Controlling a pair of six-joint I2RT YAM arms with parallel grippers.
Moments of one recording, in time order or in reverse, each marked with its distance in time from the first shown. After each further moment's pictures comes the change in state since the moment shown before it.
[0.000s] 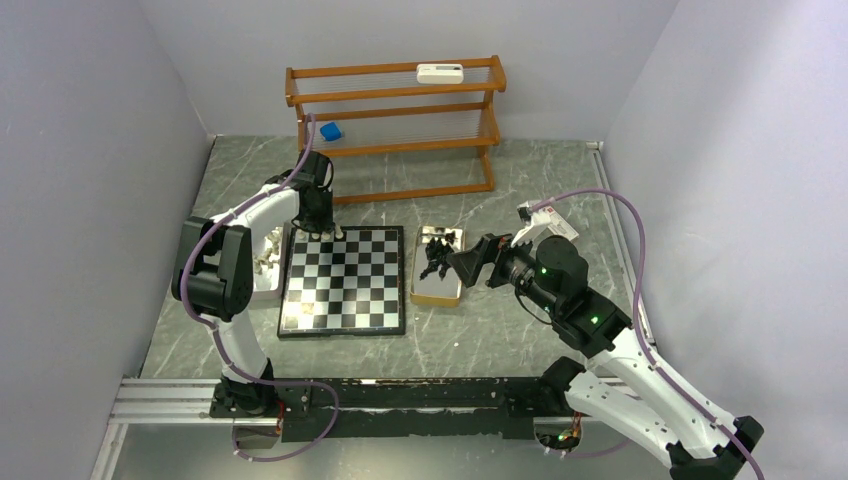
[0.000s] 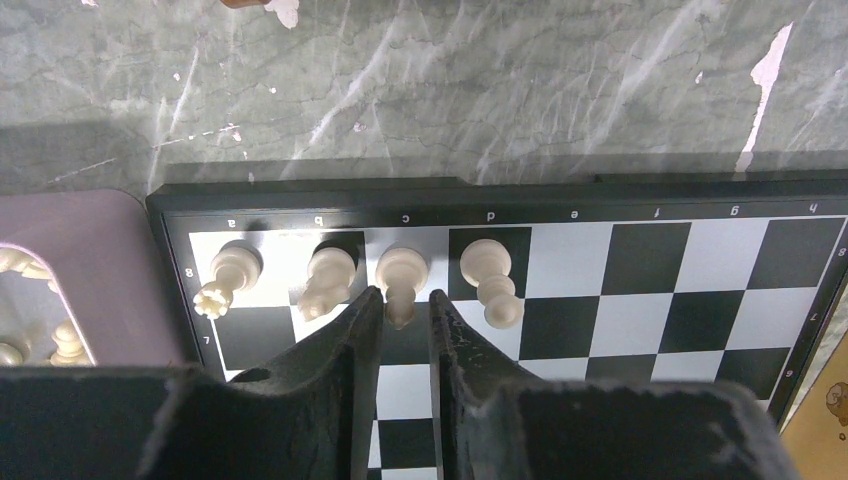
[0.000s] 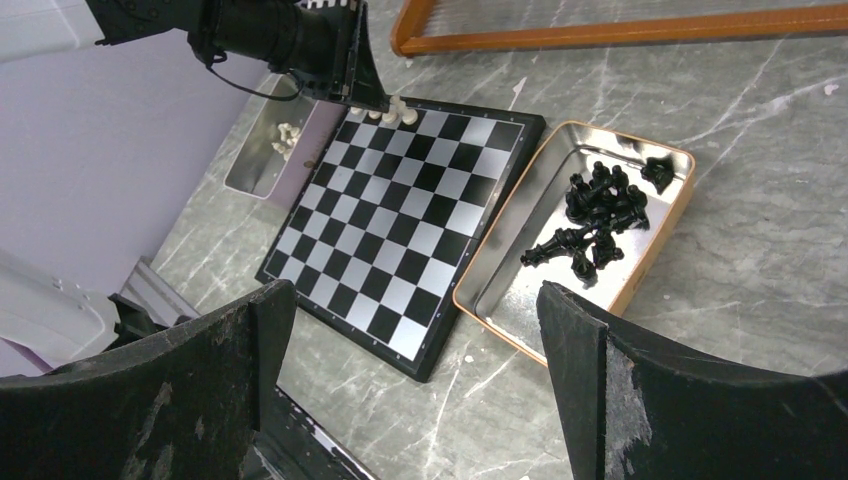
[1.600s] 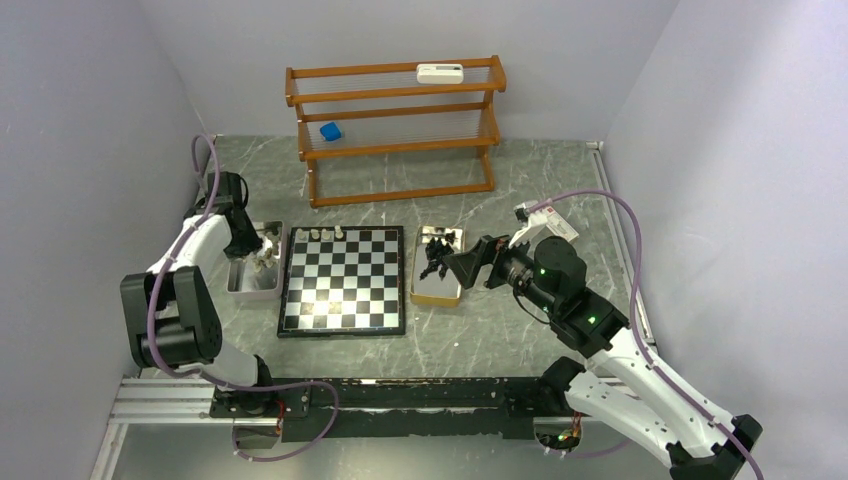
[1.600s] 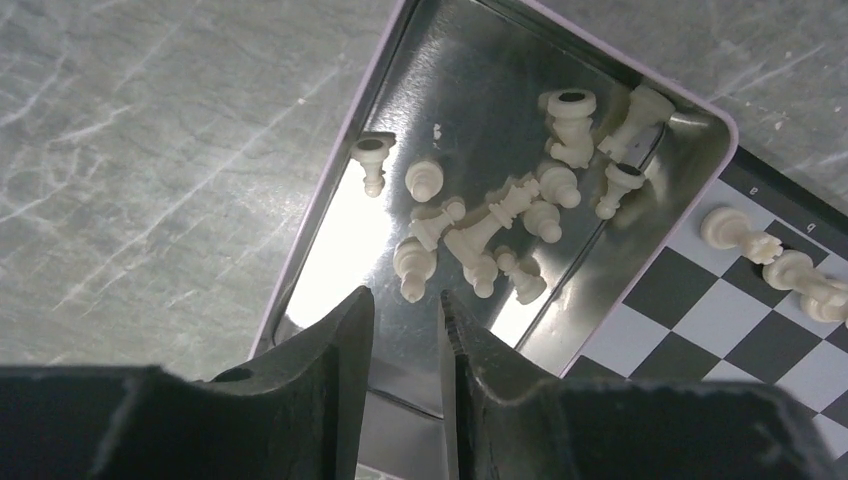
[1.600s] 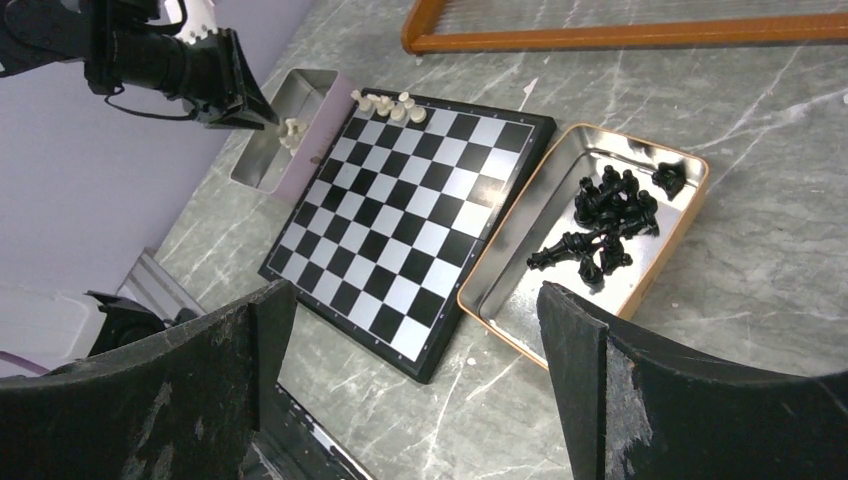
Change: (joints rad) left arm 0.411 -0.330 -0.283 -0.038 -0.145 -0.073; right arm 0.000 0.001 -0.020 0.036 -0.024 -0.011
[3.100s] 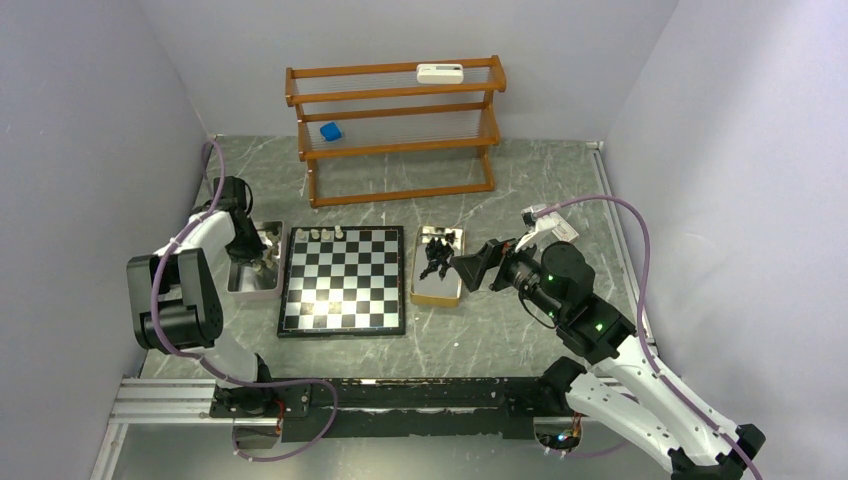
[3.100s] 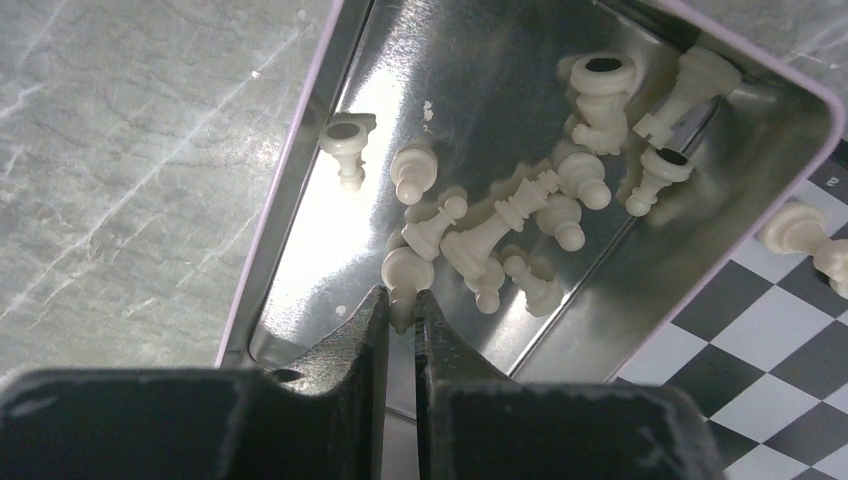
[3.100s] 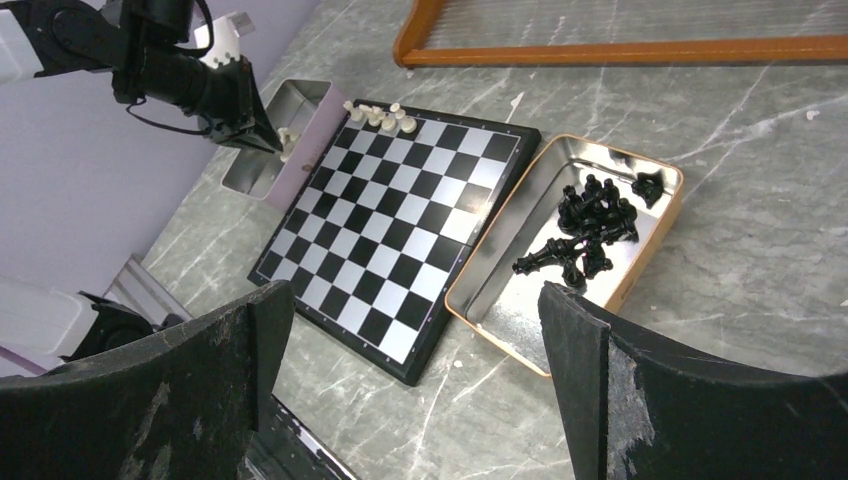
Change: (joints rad) left arm 0.009 0.116 -0.001 -0.003 0.054 0.006; right arm 0.000 -0.056 -0.013 -0.019 0.024 -0.031
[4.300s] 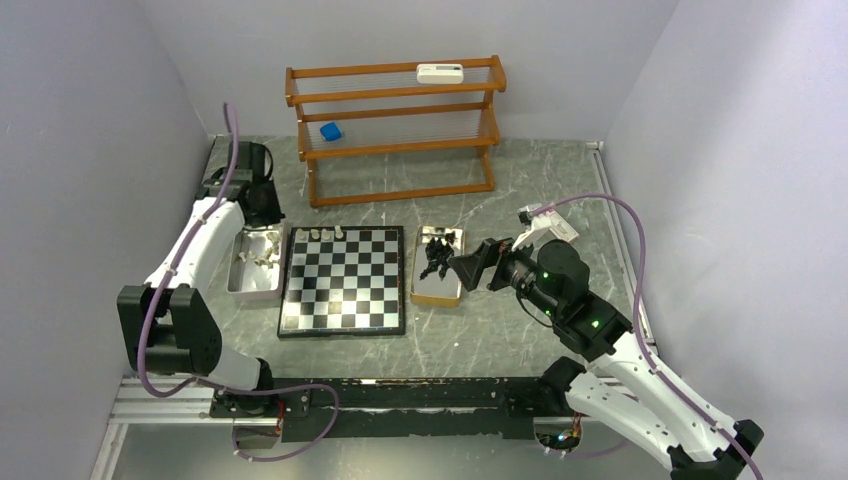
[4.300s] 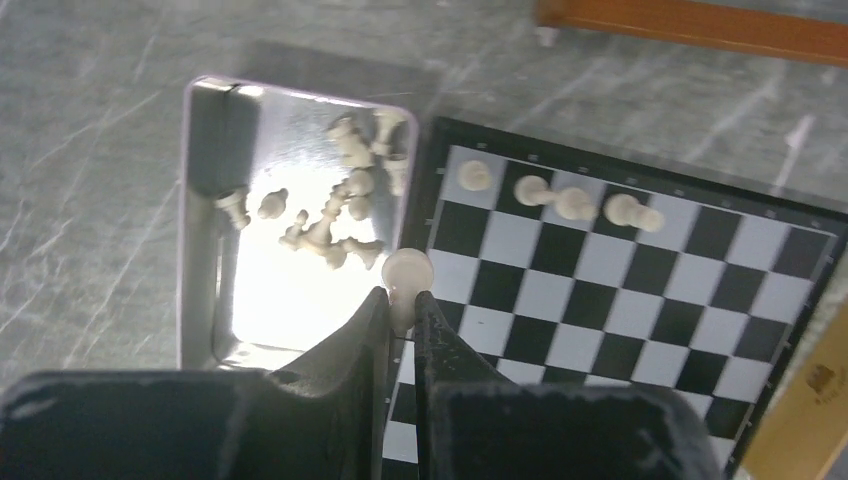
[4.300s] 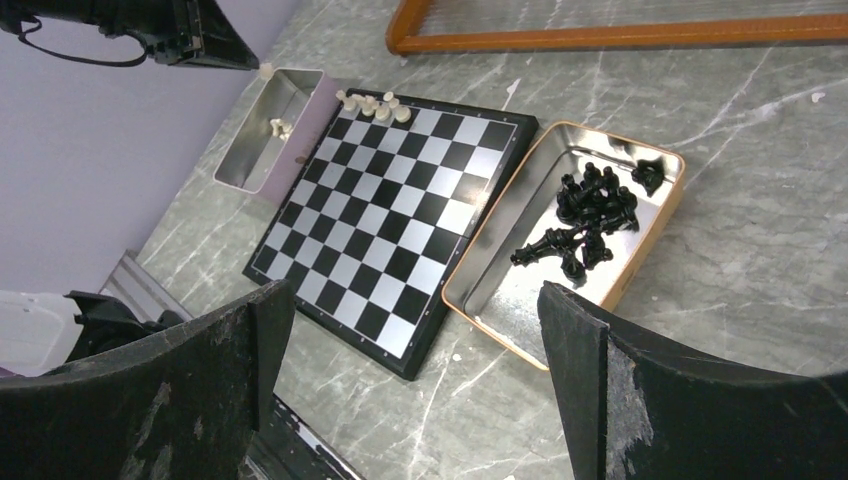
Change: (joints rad) left arm -0.186 -0.153 0.214 -0.124 0.020 0.064; right arm 0.000 0.026 0.000 -0.004 0.000 0.009
